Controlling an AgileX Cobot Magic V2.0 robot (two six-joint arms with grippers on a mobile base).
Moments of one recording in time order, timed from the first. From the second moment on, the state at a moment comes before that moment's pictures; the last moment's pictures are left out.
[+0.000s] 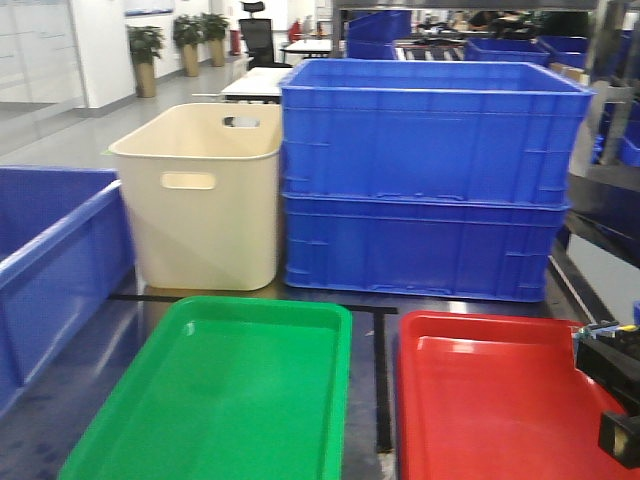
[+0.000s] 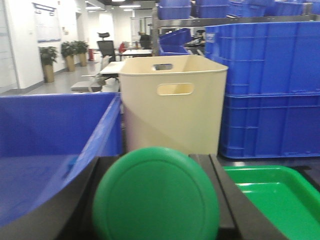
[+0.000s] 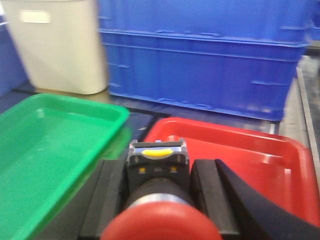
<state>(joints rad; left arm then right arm) -0.09 0.66 -0.55 0.40 -0.08 -0.39 0.28 0.78 -0.73 -0.18 0.28 0.23</state>
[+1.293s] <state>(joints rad) -0.09 0.66 -0.55 0.40 -0.08 -0.39 0.28 0.78 -0.73 -0.18 0.28 0.23</state>
